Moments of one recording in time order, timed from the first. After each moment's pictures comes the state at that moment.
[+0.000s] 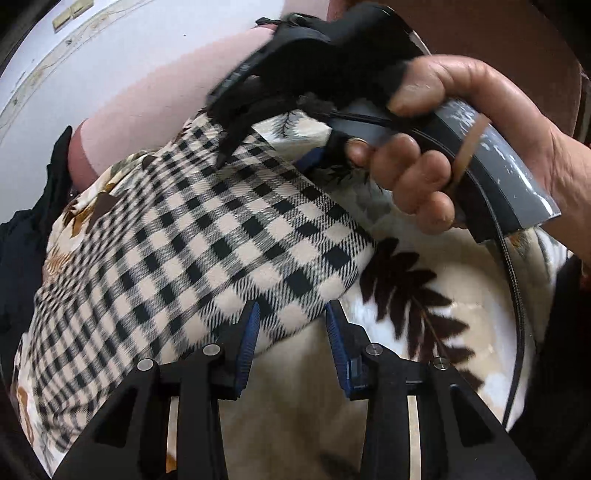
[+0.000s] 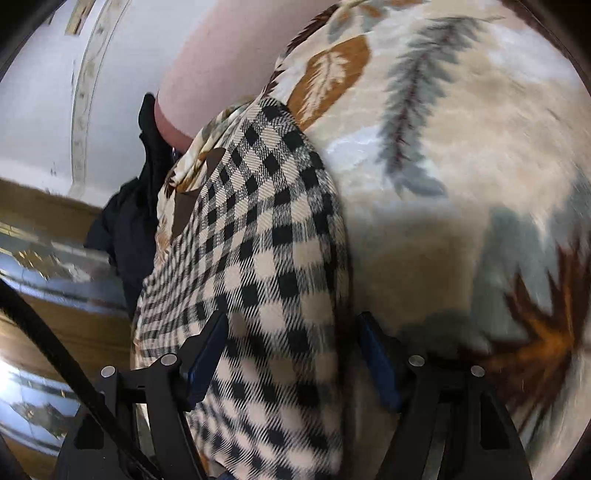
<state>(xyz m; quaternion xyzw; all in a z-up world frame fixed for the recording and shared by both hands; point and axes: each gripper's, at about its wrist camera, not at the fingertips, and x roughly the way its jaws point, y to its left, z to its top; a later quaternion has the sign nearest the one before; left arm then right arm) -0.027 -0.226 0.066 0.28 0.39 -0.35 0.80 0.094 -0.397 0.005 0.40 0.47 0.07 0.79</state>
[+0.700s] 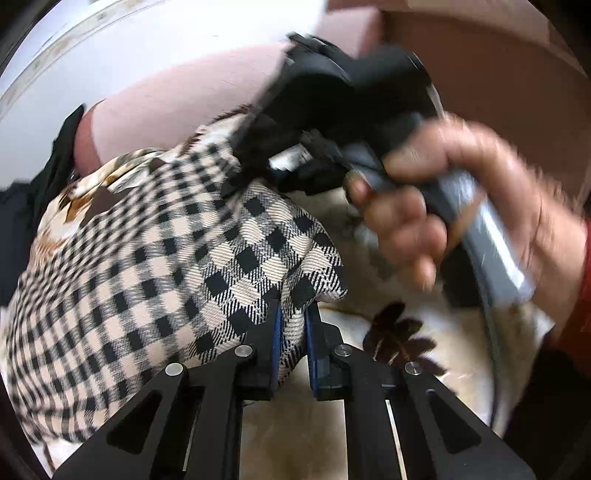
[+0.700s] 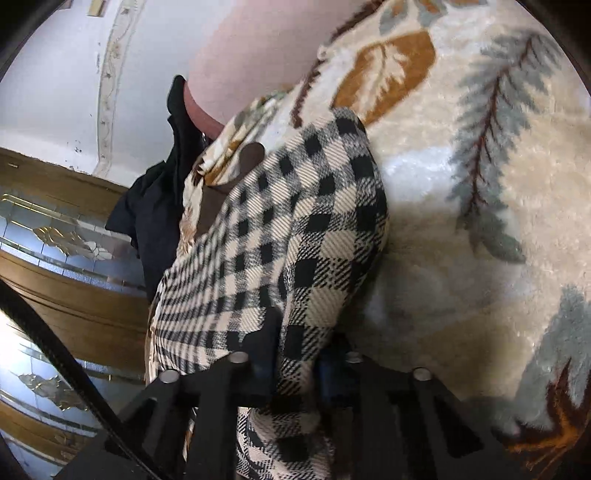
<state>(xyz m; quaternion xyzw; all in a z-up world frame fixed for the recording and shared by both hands) 0.000 -0.226 0.086 0.17 0.39 -0.35 0.84 0.127 -0.382 0.012 0.38 0.44 0.12 0.80</state>
